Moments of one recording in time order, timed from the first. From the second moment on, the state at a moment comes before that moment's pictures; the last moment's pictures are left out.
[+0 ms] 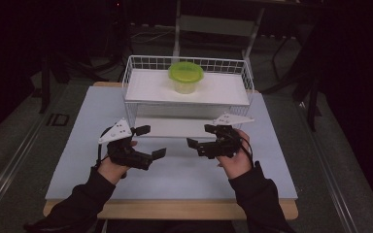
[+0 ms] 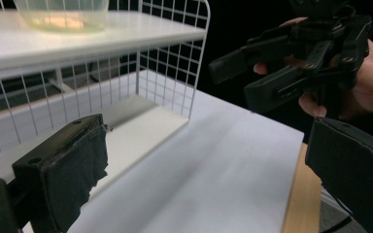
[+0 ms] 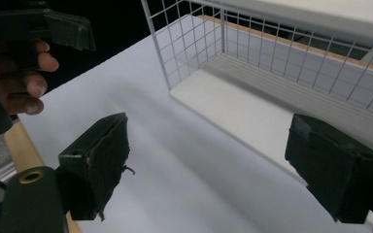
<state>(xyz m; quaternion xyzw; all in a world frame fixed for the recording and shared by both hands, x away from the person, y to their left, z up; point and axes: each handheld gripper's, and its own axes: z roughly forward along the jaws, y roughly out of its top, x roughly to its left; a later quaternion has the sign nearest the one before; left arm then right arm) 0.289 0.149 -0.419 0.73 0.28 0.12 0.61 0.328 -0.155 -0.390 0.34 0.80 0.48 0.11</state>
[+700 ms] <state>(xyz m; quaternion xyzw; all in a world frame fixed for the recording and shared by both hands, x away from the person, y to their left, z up) 0.262 0.176 -0.473 0.77 0.32 0.11 0.55 0.284 -0.195 -0.452 0.34 0.80 0.47 0.13</state>
